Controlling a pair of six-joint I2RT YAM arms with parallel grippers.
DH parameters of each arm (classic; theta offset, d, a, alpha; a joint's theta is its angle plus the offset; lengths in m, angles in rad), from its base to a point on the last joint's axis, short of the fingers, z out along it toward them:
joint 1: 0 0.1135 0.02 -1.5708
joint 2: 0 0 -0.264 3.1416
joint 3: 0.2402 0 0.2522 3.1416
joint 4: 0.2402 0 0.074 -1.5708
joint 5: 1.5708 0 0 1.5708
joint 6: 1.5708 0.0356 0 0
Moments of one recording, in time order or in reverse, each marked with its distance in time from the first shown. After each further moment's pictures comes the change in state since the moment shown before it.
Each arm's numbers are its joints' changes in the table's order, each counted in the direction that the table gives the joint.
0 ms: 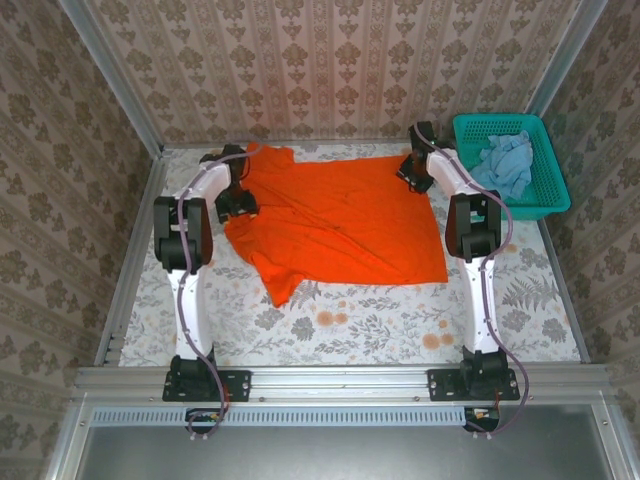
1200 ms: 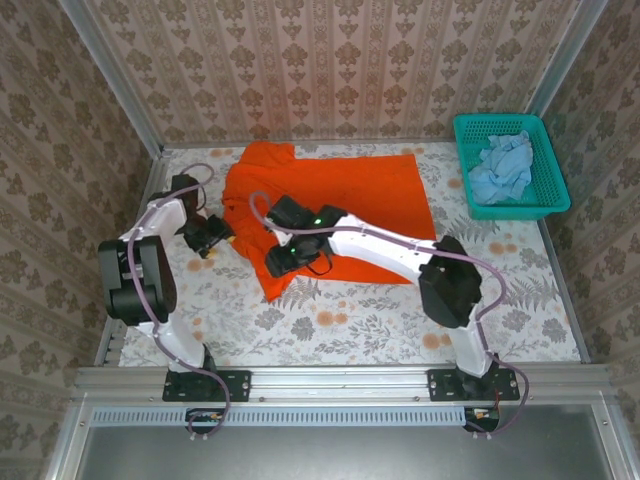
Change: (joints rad) left arm 0.197 -0.569 -0.684 -0.180 0.340 -0.130; right arm 0.859 -0.475 -0.471 -0.043 -0.177 -0.450
